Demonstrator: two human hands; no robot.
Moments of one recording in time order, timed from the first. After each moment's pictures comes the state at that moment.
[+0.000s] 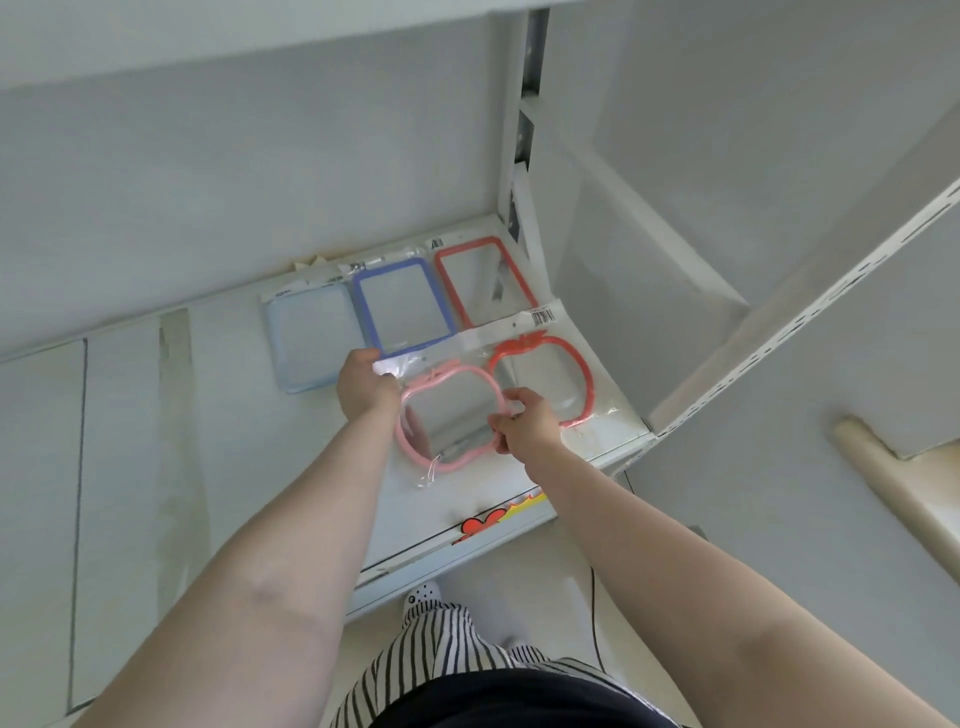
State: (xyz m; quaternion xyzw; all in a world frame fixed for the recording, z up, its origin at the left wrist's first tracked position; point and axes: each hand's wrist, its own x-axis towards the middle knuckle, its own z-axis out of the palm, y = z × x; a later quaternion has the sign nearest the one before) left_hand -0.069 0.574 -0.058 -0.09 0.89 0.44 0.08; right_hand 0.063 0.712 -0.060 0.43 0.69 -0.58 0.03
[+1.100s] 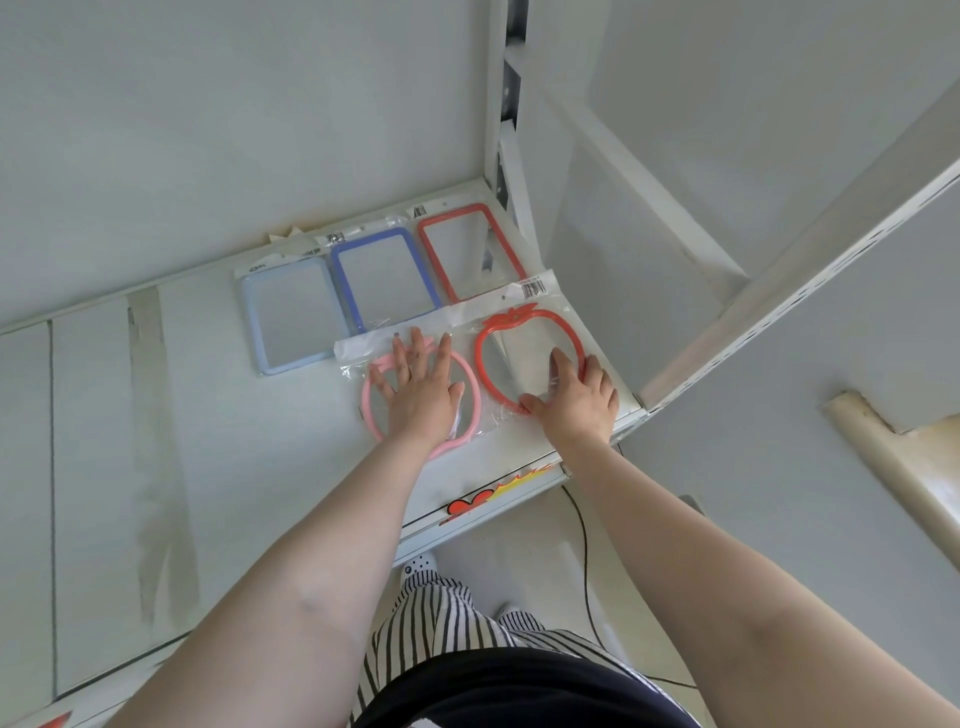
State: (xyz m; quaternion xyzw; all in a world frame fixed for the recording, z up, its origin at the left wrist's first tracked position) left_hand -0.016 0.613 -0.092 0.25 0.95 0.06 0.15; right_hand 0.094 0.763 -0.082 0.42 0.88 -0.21 0.04
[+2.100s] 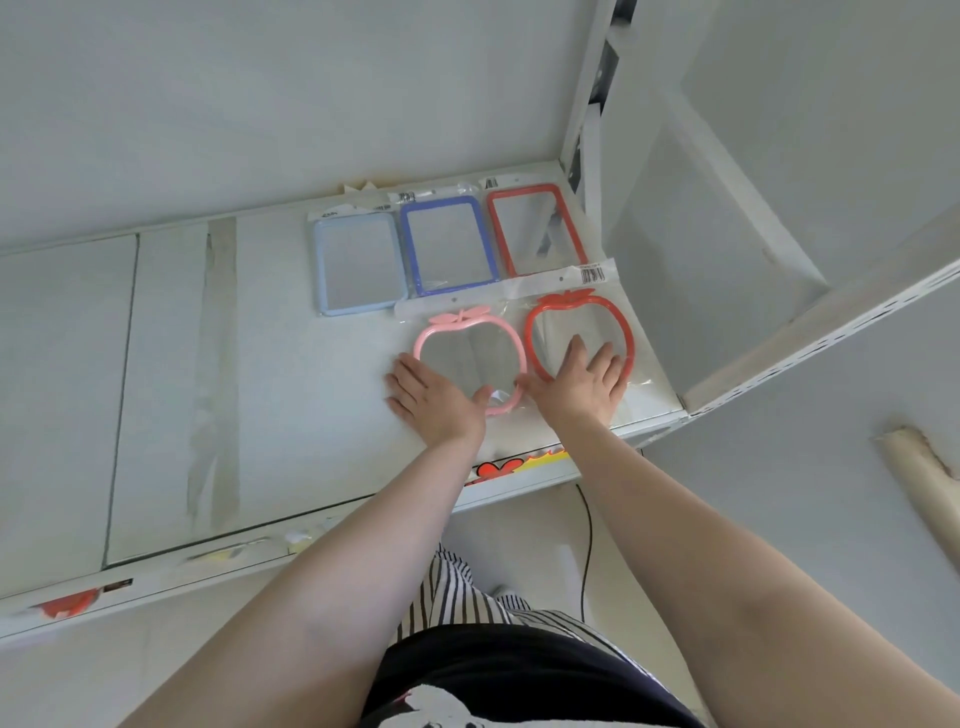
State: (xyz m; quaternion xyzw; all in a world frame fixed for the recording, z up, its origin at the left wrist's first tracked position) left_hand 0.037 0.591 -0.087 -0.14 0.94 0.29 0.13; right_hand 0.073 0.721 -0.080 0.41 0.88 -0.21 0.09
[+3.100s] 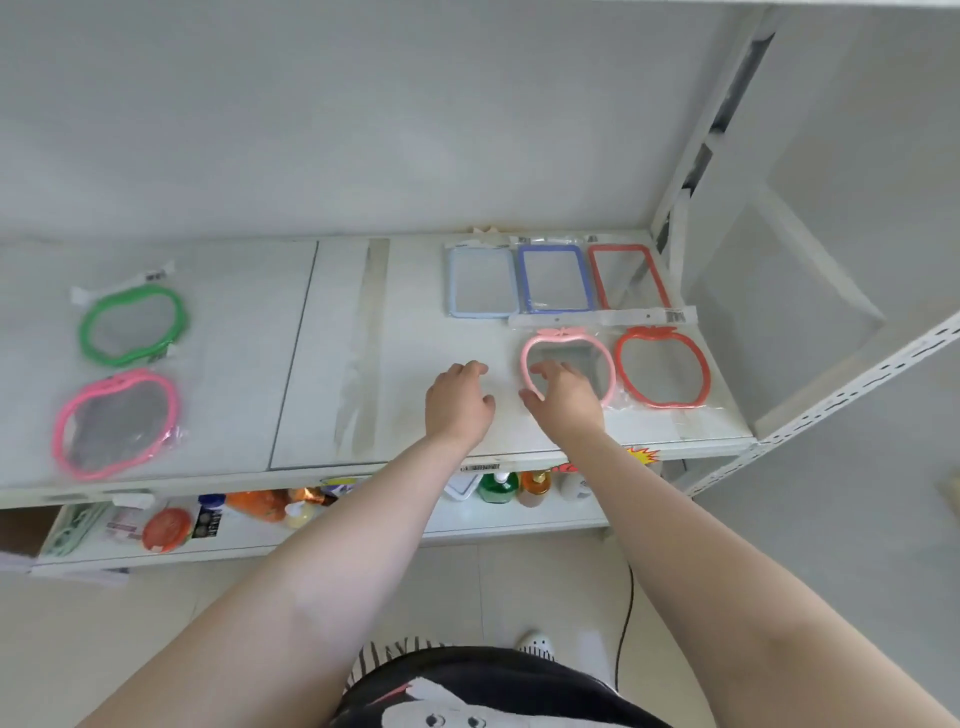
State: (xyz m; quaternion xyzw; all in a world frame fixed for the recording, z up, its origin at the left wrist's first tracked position) left_hand 0.066 0.439 -0.029 0.07 0.96 0.26 0.07; right_hand 0.096 0.581 -0.019 0.14 0.95 -0.28 0.02
